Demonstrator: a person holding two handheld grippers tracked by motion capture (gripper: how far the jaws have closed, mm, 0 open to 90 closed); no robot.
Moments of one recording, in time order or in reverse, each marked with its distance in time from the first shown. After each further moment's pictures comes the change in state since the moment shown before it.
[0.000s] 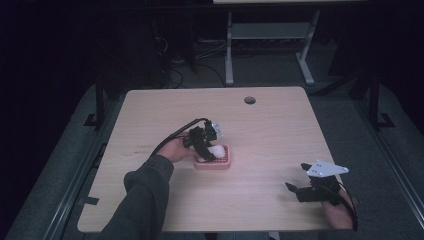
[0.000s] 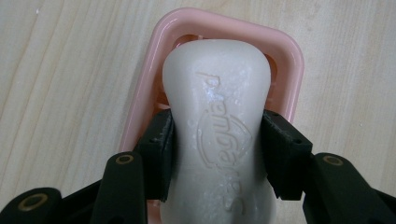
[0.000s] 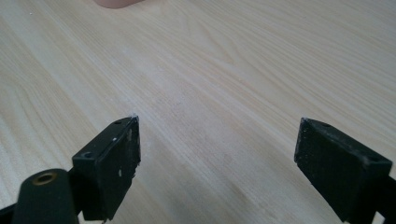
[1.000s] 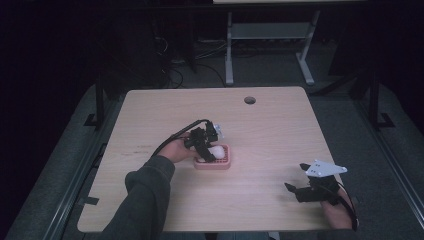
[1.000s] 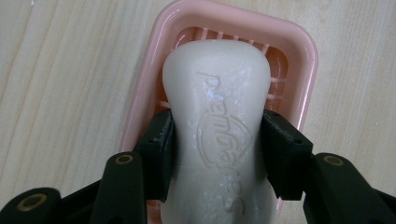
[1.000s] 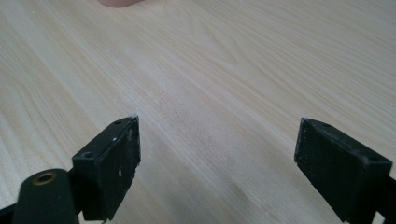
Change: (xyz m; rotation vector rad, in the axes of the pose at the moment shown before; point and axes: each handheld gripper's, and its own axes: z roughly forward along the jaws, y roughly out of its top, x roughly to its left) left arm 0.000 0.001 0.007 0.027 0.022 0.004; right arm 0.001 0.001 0.002 0.006 0.008 -0.013
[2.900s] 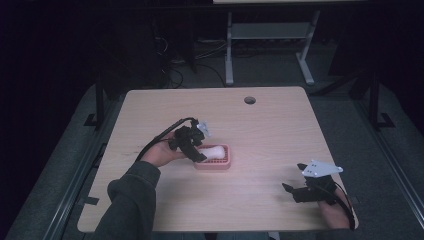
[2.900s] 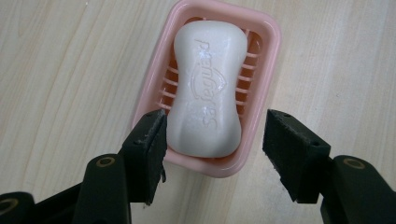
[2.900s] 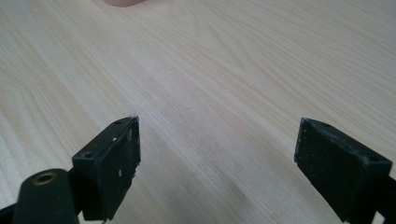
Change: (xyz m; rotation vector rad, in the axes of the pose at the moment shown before) left arm -0.018 -0.030 -0.048 -0.087 0.072 -0.029; right arm 0.005 0.005 0.003 0.014 -0.005 -0.021
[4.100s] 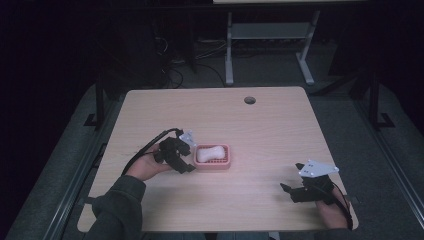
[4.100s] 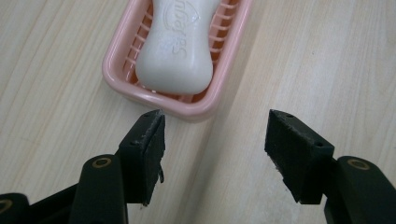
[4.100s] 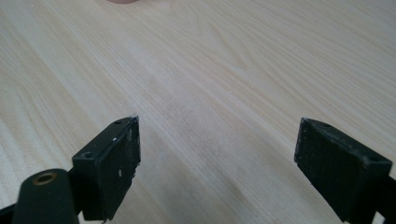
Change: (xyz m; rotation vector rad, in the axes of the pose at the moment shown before) left arm -0.019 -0.048 -0.010 -0.040 -0.011 -0.055; right arm 0.005 0.005 0.003 0.016 -0.016 -0.020
